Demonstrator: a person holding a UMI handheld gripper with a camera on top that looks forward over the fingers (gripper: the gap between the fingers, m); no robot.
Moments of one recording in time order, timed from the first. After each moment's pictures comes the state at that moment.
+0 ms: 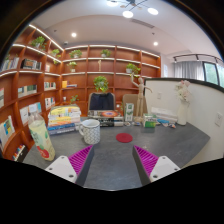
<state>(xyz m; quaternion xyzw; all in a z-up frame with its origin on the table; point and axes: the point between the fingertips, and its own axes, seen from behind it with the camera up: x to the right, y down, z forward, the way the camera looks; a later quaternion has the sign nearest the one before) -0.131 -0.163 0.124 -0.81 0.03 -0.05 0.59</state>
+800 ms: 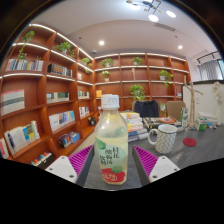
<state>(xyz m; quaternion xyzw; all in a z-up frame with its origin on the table) -0.408 -0.094 0.095 -0.76 -0.07 0.09 0.63</state>
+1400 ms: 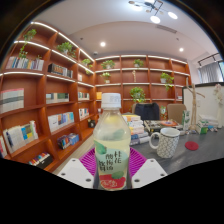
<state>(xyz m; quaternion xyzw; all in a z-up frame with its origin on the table) -0.408 -0.074 0.094 -0.75 -0.07 0.09 0.65</state>
